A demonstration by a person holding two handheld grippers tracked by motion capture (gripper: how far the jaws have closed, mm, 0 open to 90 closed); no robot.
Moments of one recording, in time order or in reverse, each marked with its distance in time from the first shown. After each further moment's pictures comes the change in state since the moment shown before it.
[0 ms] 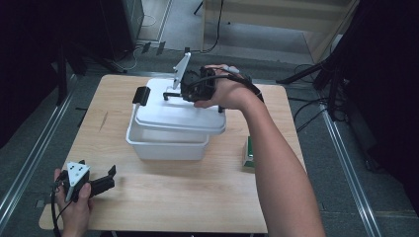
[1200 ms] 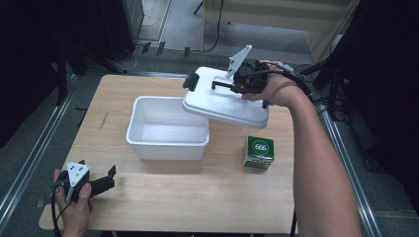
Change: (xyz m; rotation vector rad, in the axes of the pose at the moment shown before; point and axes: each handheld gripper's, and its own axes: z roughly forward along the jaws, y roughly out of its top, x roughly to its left) left arm -0.001 0.000 0.000 -0.005 0.007 -0.002; right arm -0.027 -0.107 -0.047 0.077 -0.107 0.147
